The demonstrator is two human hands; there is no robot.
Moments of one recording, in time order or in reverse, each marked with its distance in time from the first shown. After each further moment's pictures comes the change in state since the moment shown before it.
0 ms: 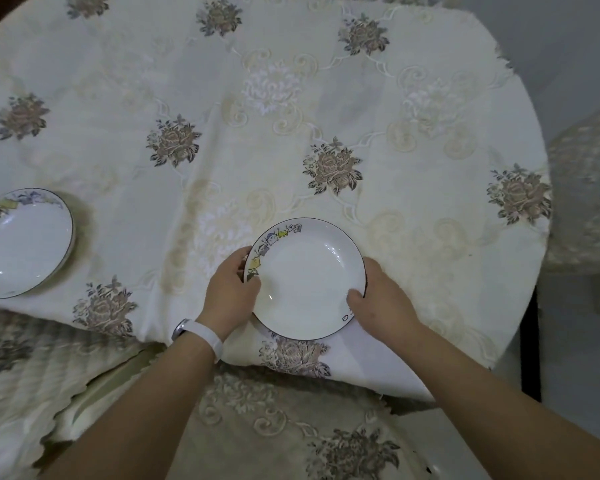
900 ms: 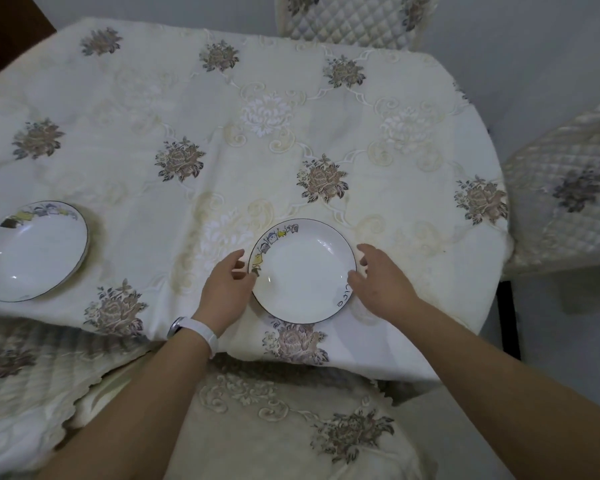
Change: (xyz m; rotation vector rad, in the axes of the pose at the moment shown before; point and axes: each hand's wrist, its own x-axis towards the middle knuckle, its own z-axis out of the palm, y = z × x) left_hand -0.014 -0.008 -0.020 -0.005 -0.004 0.040; right_hand -0.016 -0.012 -0.023 -0.071 0.100 -0.060
